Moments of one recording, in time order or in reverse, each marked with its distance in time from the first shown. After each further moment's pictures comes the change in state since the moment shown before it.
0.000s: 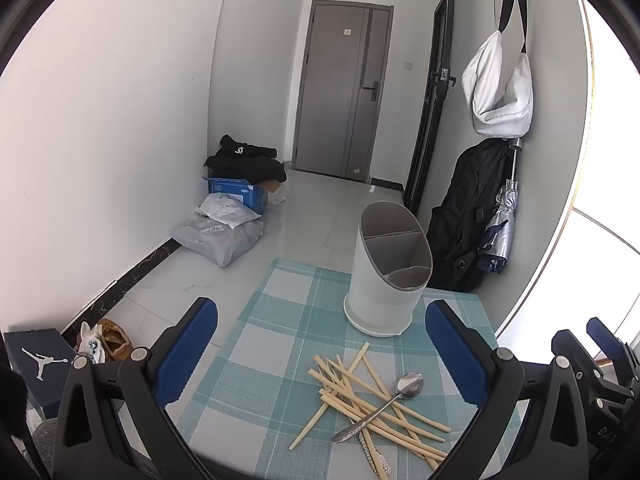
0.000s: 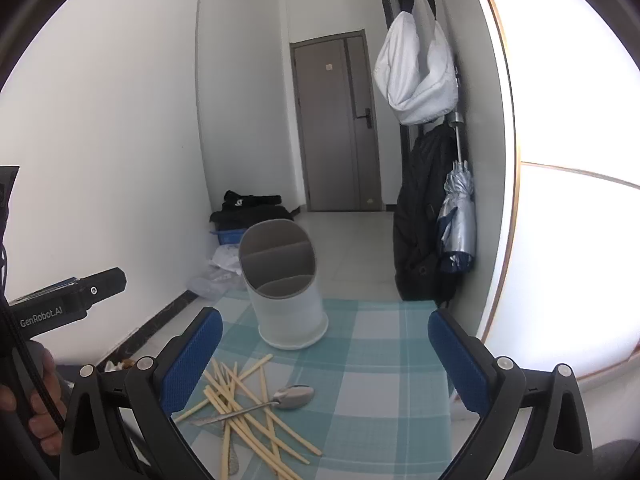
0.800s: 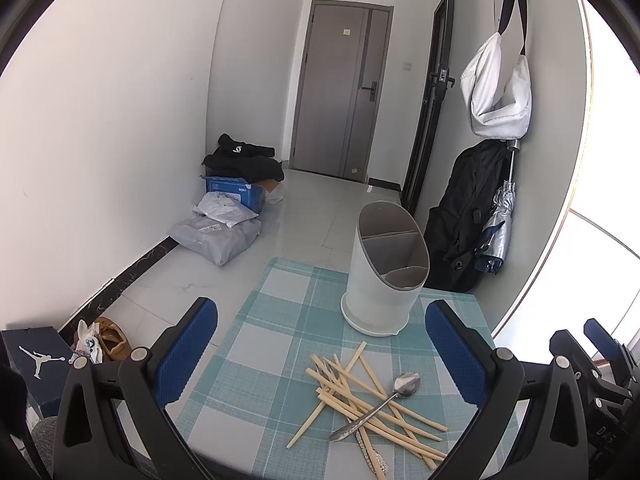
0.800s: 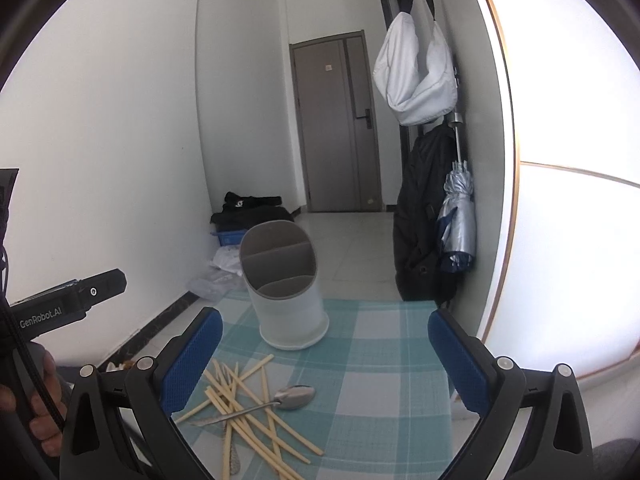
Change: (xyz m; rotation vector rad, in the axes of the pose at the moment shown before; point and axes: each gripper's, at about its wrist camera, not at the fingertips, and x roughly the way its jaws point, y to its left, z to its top) left arm -0.001 -0.001 0.002 -0.005 0.004 -0.010; right arm -0.001 0.002 0.000 0.004 -0.005 0.001
